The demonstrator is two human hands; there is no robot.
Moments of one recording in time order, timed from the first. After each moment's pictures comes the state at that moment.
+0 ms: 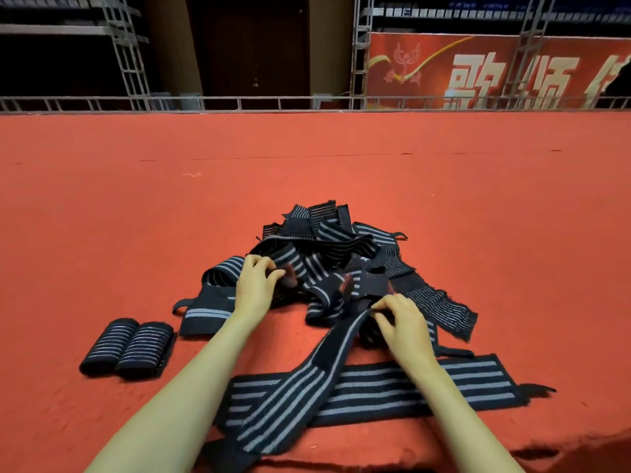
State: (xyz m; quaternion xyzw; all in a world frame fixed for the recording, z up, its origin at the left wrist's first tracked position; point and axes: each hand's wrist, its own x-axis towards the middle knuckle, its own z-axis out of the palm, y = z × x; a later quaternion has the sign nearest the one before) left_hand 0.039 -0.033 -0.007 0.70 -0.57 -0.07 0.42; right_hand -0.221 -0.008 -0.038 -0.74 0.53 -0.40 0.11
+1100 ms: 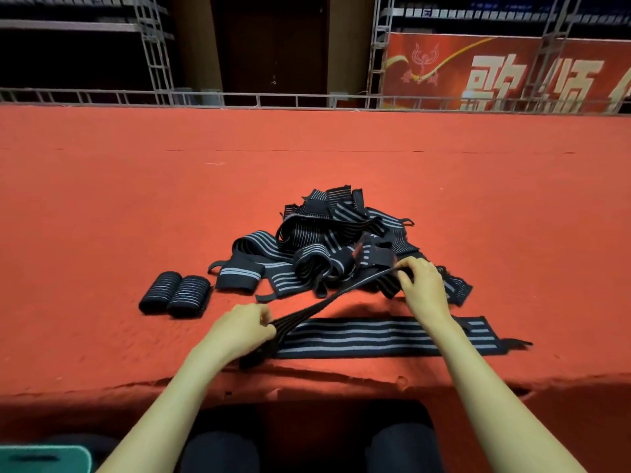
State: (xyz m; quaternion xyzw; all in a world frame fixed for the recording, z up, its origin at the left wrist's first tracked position) left_hand 0.052 0.145 0.002 0.75 -0.63 -0.16 0.12; right_hand -0.237 0.022 -0.009 -0.72 0.56 -0.41 0.08
